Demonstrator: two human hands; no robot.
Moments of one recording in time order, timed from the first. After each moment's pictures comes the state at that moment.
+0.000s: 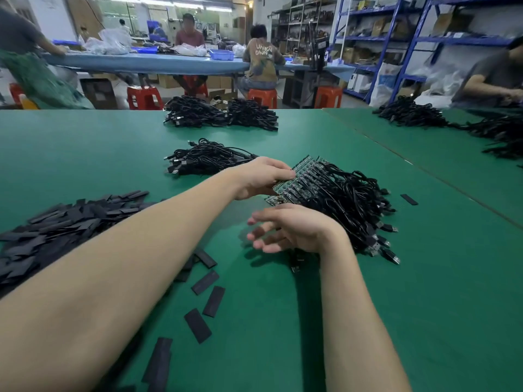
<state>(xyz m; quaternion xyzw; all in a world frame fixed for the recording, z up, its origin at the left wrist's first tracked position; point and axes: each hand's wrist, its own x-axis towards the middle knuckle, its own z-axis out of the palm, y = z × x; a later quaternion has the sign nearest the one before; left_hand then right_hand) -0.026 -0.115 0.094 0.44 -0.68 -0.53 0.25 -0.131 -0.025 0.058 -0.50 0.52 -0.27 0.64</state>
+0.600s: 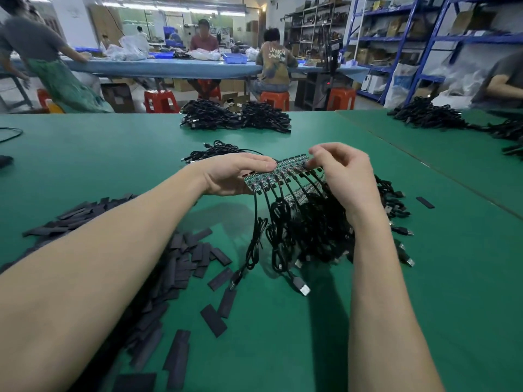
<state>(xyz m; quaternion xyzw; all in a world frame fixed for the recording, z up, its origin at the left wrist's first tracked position) 0.052 -0.108 0.113 0.37 -0.63 -0.64 0.23 -0.155 -0.006 0.120 -0.53 0.58 -0.57 0.25</state>
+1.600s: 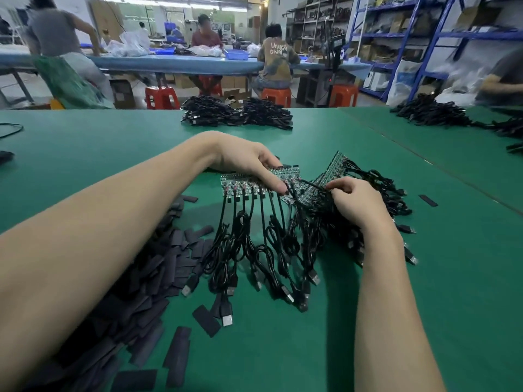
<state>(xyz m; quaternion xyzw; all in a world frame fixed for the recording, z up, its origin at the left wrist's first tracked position) 0.038 -0.093 0.161 0.37 -0.85 -0.37 -0.03 -0.193 -0.016 0.079 -0.54 0.74 -0.35 0.19</state>
